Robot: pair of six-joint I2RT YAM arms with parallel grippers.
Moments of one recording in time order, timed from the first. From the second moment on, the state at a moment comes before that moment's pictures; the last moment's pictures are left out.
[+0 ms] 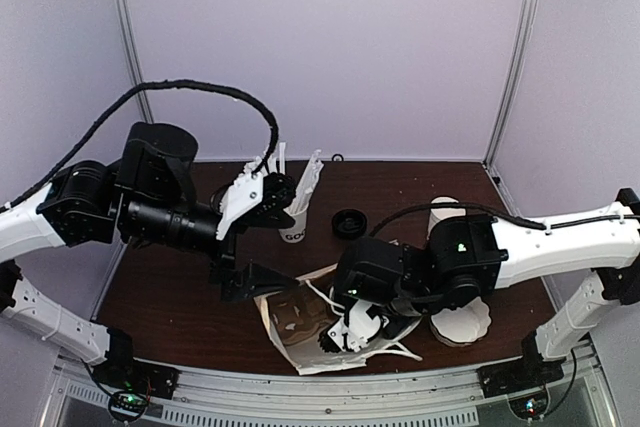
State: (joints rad) left arm -1.27 1.18 1.32 -0.66 0.11 0.20; right arm 1.43 1.54 1.36 -0.96 0.45 -0.99
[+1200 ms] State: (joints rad) left arm -0.86 1.15 0.94 -0.31 0.25 0.02; right arm 1.38 1.55 1.28 -0.81 0.46 -0.99
